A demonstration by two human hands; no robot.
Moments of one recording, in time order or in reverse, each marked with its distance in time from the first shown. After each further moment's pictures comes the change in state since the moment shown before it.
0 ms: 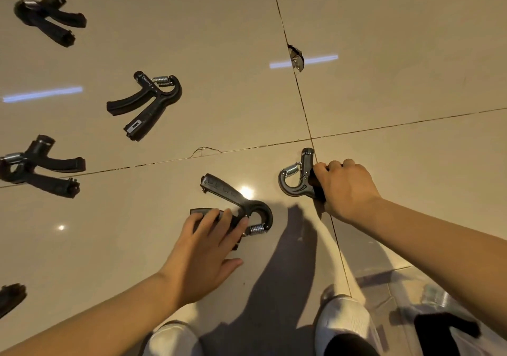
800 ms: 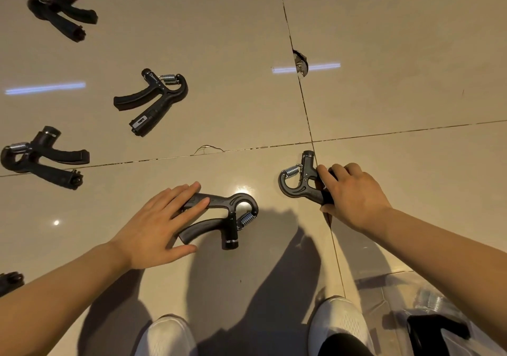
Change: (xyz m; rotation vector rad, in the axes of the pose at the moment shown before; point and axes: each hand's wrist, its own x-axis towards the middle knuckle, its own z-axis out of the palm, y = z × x) left_hand -0.016 -0.084 0.034 -0.256 0.081 0.064; right_hand -0.008 0.015 0.021 0.066 0.083 -0.070
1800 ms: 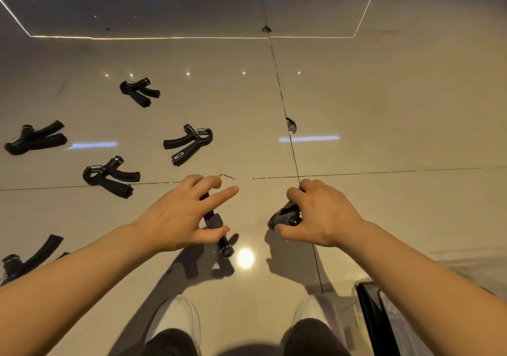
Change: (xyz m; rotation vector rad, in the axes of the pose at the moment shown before) left_hand -0.026 0.111 -0.146 0.159 0.311 0.007; right_hand -0.110 -0.039 -0.114 0.282 0.305 -0.149
